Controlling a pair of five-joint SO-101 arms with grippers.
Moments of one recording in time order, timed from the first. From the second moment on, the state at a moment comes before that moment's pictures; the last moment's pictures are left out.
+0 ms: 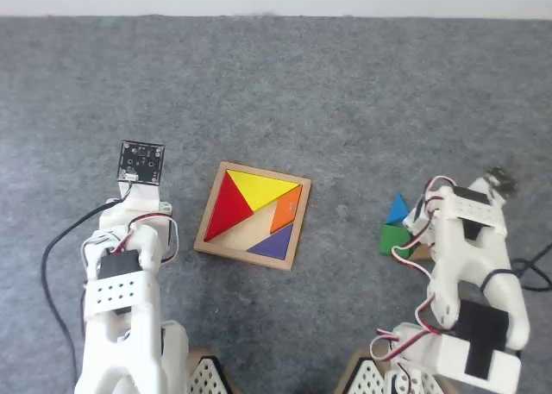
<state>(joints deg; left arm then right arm) -18.5 -49.7 78.3 32.2 -12.1 13.7 -7.8 47.6 53.5 -37.0</state>
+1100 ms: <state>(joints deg) -18.5 -49.7 78.3 33.5 -14.1 13.0 5.5 28.7 73.6 -42.3</state>
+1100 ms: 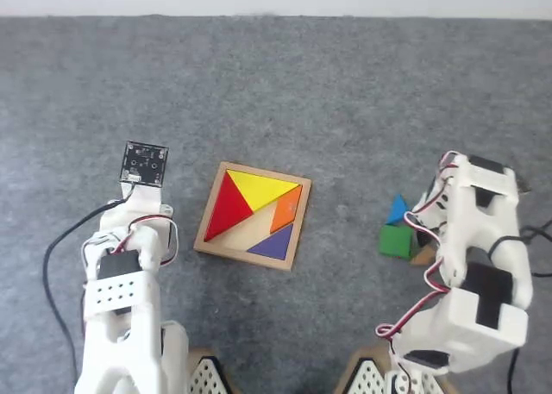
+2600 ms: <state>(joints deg) -18.5 -49.7 79.6 36.6 -18.2 22.9 -13.3 29.7 81.4 119.7</state>
